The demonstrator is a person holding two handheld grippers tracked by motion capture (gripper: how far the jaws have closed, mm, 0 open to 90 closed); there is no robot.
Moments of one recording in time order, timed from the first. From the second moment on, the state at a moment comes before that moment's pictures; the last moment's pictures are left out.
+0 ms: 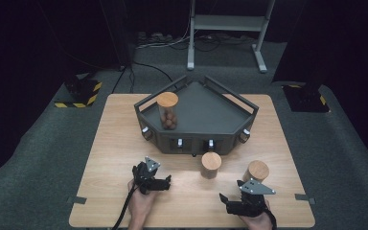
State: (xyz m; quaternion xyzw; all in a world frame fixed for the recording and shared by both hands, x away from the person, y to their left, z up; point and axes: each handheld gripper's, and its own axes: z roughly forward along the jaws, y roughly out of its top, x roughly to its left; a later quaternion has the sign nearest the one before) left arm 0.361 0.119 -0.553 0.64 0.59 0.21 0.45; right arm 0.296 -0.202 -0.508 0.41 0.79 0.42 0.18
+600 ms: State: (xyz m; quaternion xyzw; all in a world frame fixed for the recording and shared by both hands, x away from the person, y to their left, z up) left arm 0.360 0.119 -0.553 0.64 0.59 0.21 0.45; right arm 0.318 -0.179 -0.511 0.42 0.78 0.41 0.20
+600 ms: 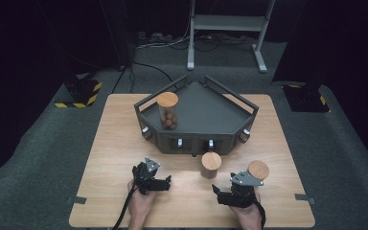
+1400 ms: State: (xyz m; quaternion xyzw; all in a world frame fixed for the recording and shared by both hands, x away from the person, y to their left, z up) left arm 0.360 0.119 -0.553 0.64 0.59 0.21 0.45; right arm 0.345 -0.158 -0.519 0.45 0.77 0.40 0.20
